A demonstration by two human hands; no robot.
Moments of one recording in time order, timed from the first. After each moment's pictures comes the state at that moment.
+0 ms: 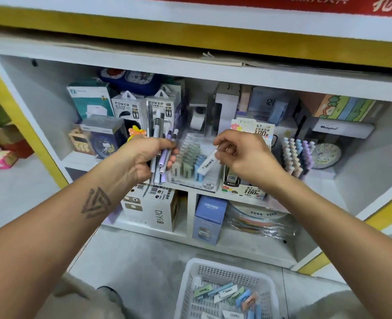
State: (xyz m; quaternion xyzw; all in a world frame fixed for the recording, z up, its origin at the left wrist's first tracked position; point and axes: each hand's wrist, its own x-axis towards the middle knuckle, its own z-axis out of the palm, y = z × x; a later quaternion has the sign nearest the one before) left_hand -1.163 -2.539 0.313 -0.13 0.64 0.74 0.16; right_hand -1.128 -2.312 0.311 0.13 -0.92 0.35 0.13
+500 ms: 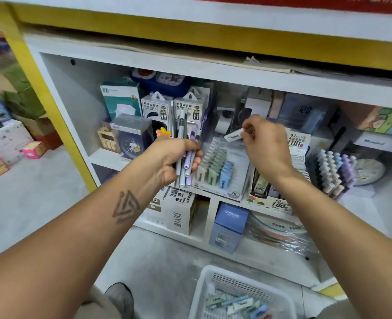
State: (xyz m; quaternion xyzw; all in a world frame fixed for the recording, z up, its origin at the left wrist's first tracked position) left_hand -1.167 -2.547 0.318 -0.14 0.61 0.76 0.16; right_hand -1.185 -2.342 0.309 0.09 -0.92 0.24 0.28
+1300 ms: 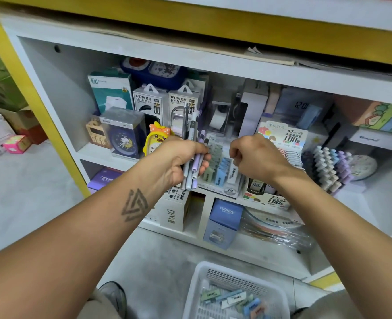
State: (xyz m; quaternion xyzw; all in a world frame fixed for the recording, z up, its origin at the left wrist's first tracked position) left_hand -1.174 -2.528 0.304 -0.13 0.63 0.75 0.19; right_hand -1.179 -2.341 0.303 0.12 -0.99 0.11 0.04
